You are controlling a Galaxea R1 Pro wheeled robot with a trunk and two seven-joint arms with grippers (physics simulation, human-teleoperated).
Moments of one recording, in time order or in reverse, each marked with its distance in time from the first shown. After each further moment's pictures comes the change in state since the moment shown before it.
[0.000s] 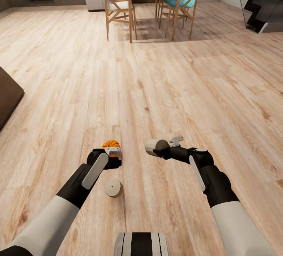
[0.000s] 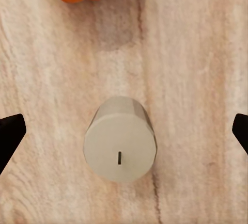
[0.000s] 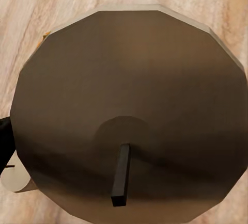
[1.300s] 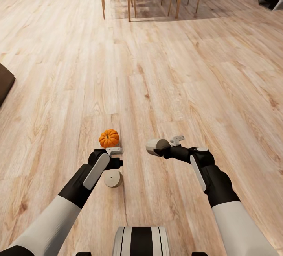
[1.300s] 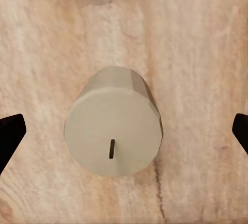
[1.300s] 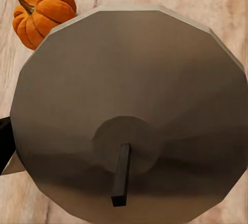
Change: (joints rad) left arm 0.000 -0.012 0.000 0.008 -0.001 0.002 0.001; right arm 0.000 -0.005 -0.001 -0.011 0.000 0.001 0.002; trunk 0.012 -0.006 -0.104
